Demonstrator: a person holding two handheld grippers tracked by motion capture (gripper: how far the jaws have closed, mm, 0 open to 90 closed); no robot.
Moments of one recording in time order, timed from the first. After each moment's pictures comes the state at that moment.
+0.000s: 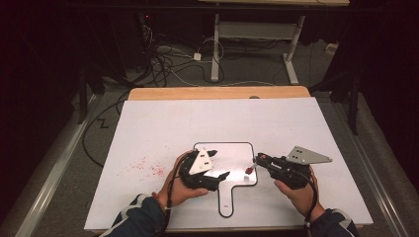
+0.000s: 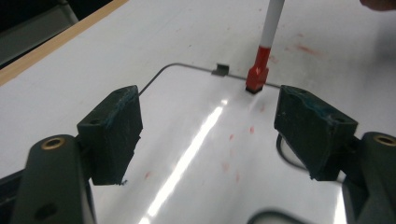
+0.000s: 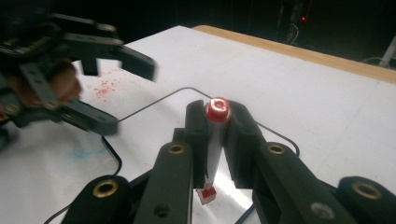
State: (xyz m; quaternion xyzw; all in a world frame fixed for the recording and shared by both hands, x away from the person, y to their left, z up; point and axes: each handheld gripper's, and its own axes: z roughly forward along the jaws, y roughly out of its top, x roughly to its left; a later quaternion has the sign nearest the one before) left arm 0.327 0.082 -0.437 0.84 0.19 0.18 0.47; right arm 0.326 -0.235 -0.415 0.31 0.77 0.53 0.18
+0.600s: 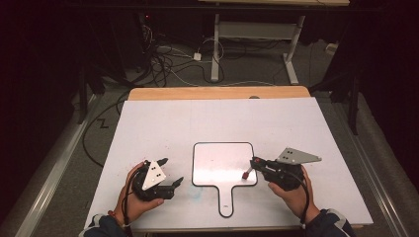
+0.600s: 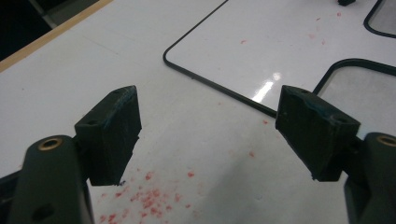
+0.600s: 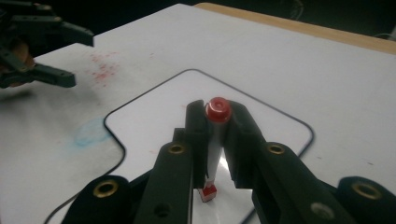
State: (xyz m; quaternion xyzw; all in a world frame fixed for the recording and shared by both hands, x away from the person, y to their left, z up) left arm 0.298 0.178 -0.459 0.84 0.28 0.26 0.40; right arm 0.323 -0.212 -0.418 0.31 0.80 0.49 0.17
